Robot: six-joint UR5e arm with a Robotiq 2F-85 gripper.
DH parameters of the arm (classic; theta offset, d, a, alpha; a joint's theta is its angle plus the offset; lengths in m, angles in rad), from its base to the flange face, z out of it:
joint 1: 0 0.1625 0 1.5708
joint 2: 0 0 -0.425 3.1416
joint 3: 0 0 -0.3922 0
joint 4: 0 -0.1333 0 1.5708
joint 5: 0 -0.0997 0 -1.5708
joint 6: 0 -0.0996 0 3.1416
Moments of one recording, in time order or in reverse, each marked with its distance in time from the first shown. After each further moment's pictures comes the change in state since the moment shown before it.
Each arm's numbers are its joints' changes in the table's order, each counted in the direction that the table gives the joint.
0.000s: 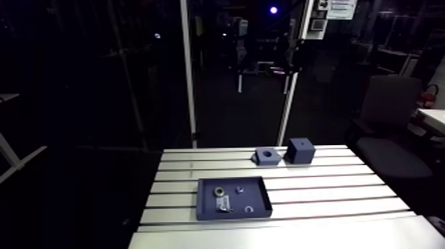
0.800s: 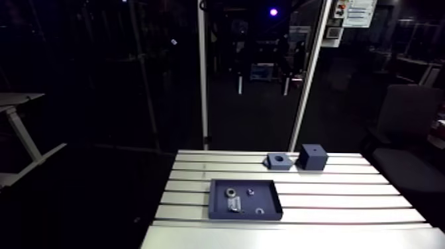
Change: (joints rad) arm 0.074 -0.028 -0.007 0.001 0.002 -0.001
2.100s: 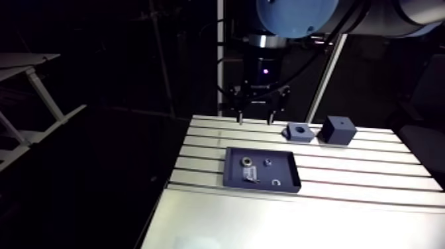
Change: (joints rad) arm 0.085 0.186 -0.284 0.485 -0.005 0.041
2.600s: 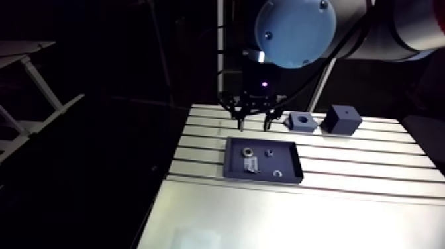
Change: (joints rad) arm 0.000 0.062 -0.074 0.129 -0.003 0.016
